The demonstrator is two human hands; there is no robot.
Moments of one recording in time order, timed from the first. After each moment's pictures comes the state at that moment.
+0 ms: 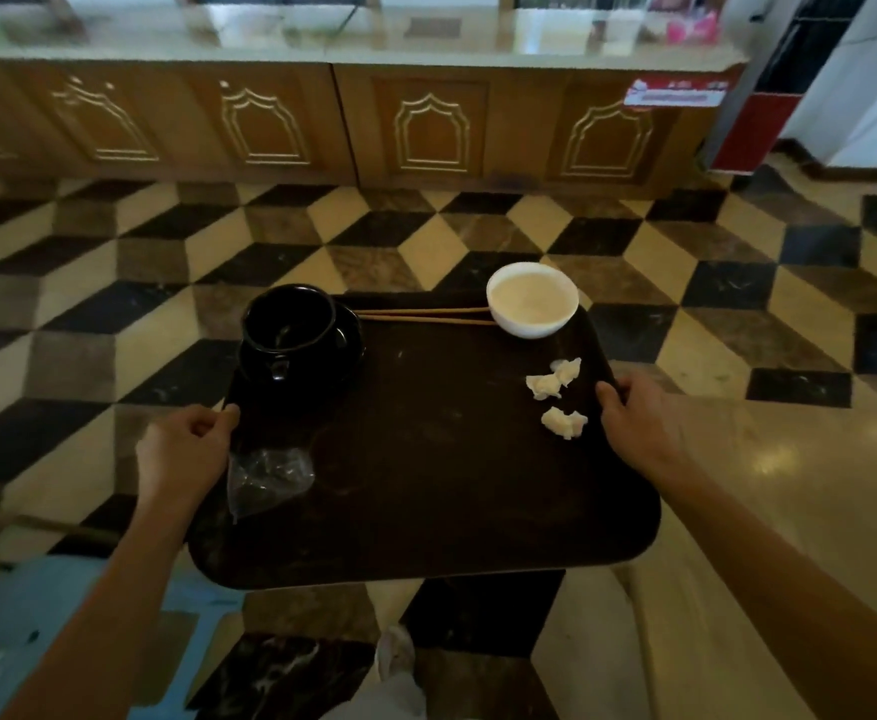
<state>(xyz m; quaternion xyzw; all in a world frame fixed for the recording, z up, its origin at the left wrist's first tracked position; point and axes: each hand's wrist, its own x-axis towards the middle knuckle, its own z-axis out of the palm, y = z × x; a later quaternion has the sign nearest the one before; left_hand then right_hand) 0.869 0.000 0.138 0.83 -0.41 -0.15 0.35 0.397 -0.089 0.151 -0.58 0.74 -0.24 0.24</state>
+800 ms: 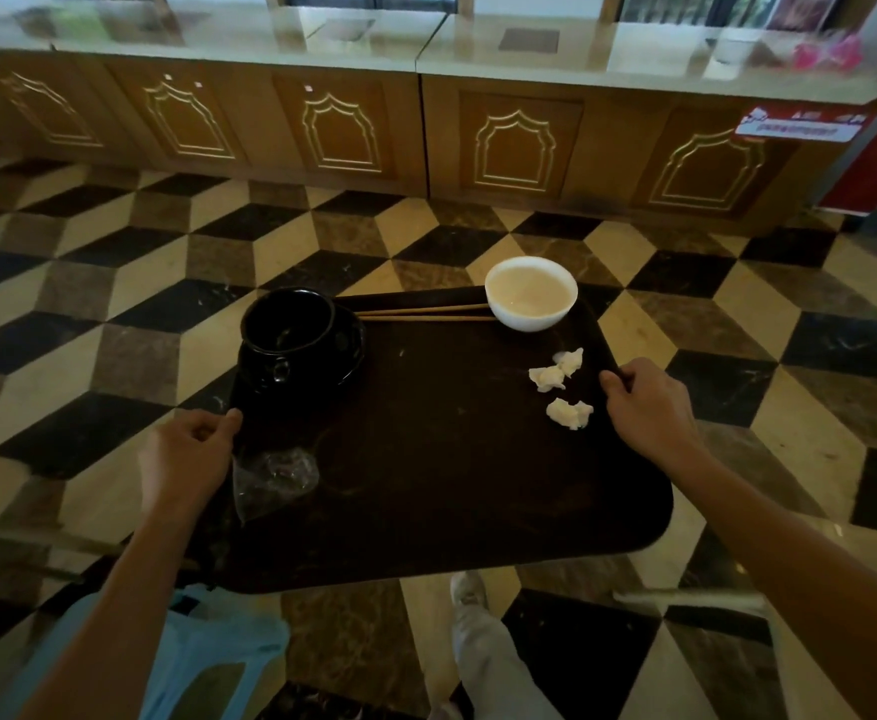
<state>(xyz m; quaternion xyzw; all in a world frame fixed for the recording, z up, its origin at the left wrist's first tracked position) 1.039 -0.110 0.149 0.86 -0.33 -0.13 0.36 0.598 -0.275 0.165 -0.64 0.70 -0.21 0.24</state>
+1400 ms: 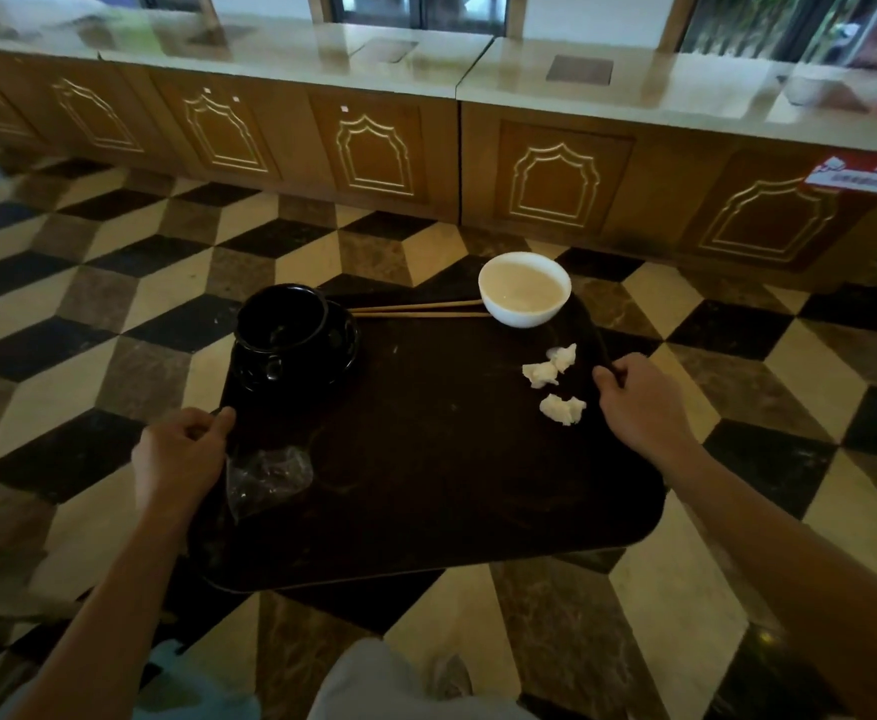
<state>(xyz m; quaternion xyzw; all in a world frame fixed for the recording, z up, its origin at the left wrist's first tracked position) 1.078 -0.289 0.157 0.87 -0.28 -0.11 0.39 0.656 -0.508 0.155 -0.69 0.66 -0.23 0.21</state>
